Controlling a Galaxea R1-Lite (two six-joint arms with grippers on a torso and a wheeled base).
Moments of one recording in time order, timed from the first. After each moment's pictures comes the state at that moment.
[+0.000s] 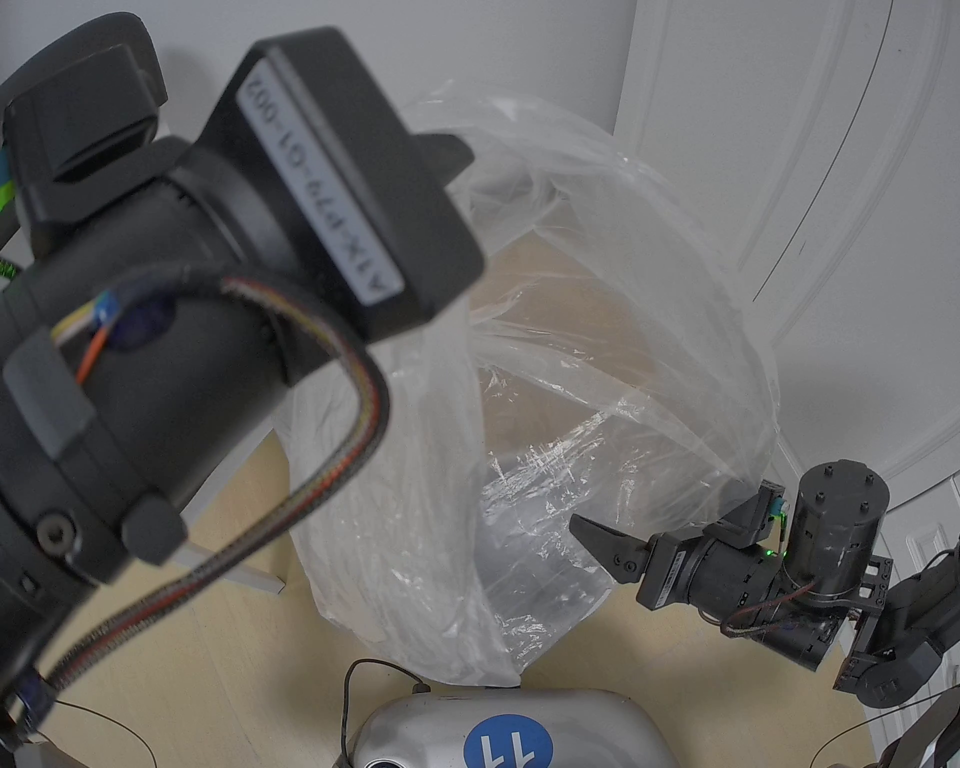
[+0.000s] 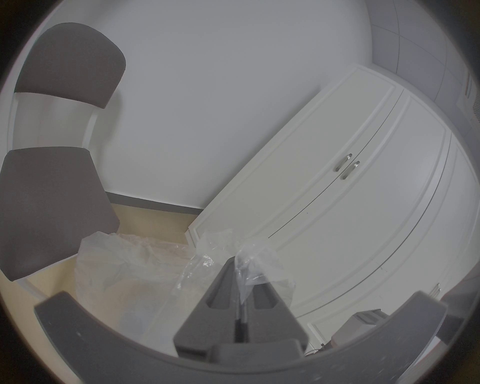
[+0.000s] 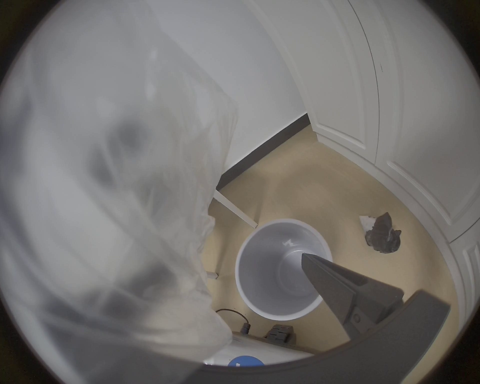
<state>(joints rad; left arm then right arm) -1.23 1.38 -1.00 -0.63 0.62 -0.35 0.77 1.70 -0.41 -1.10 -0.20 0.45</state>
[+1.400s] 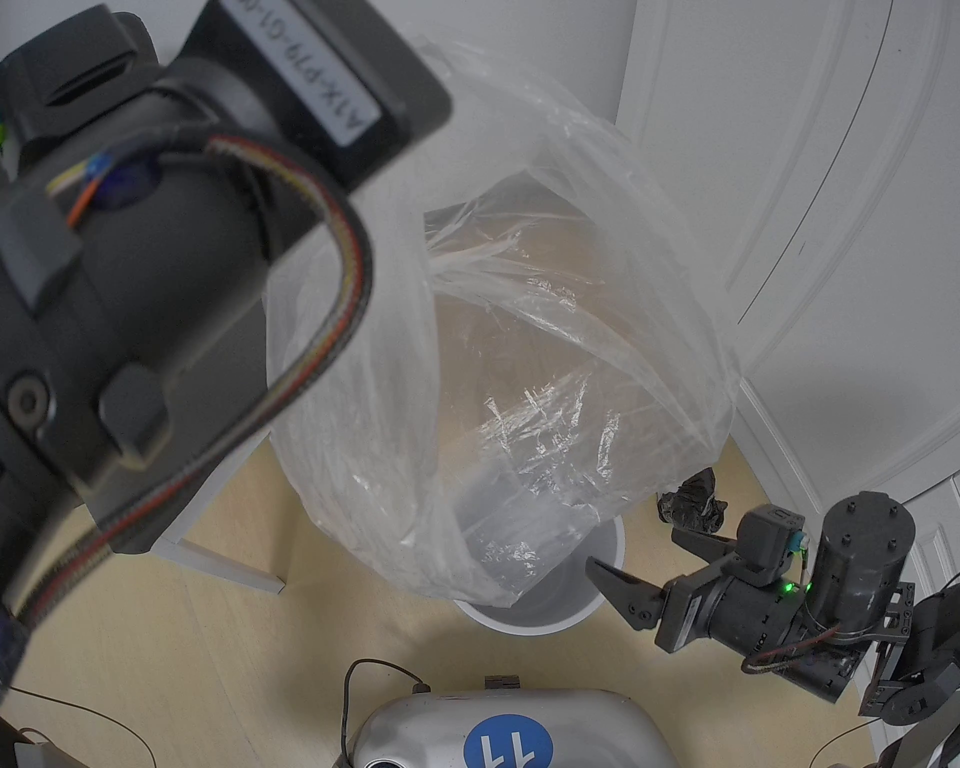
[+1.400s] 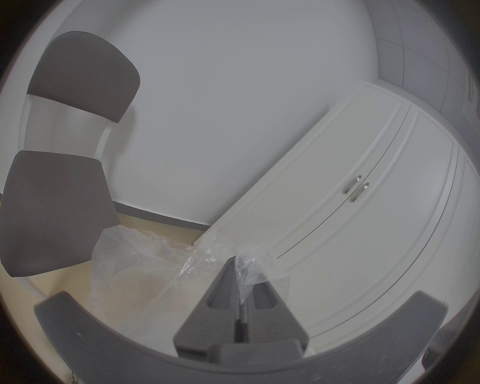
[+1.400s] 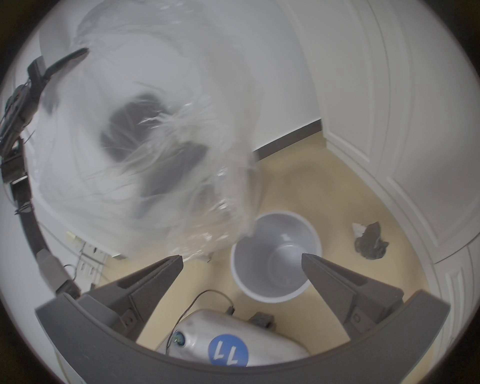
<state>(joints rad) -1.23 1.40 -1.05 -0.73 0.72 -0.31 0.85 1.61 -0.33 -1.04 -0.30 0.33</state>
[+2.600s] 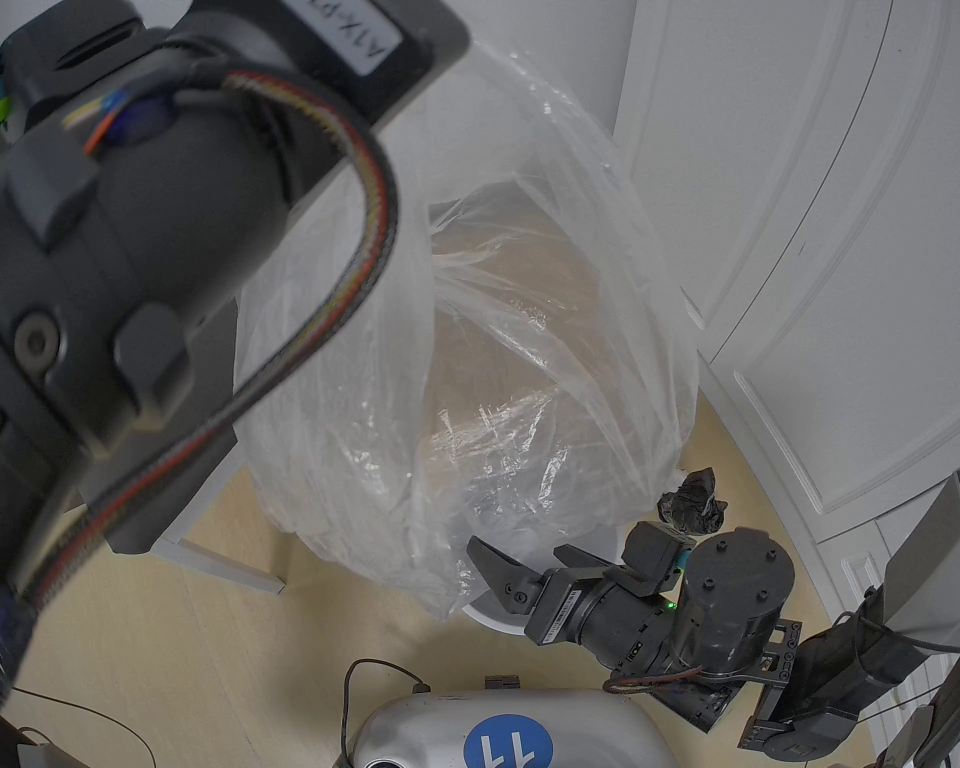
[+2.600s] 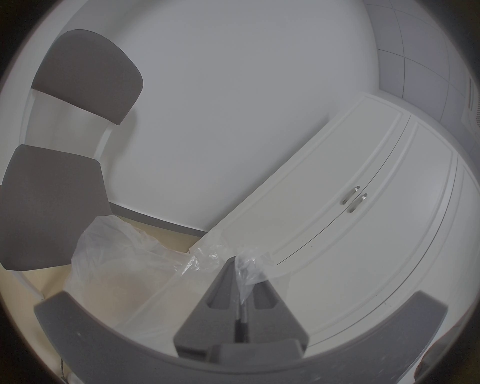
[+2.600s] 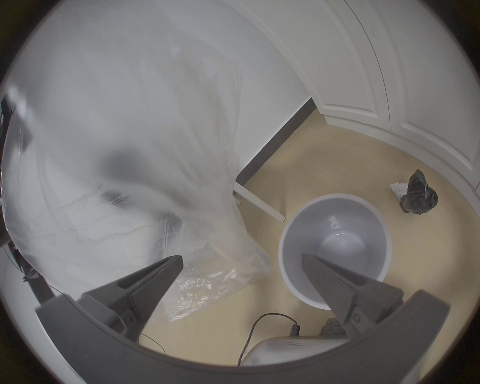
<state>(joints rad) -1.23 1.43 -1.07 -0.82 0.73 -0.30 0.97 1.93 -0.50 -1.32 -0.35 0.64</state>
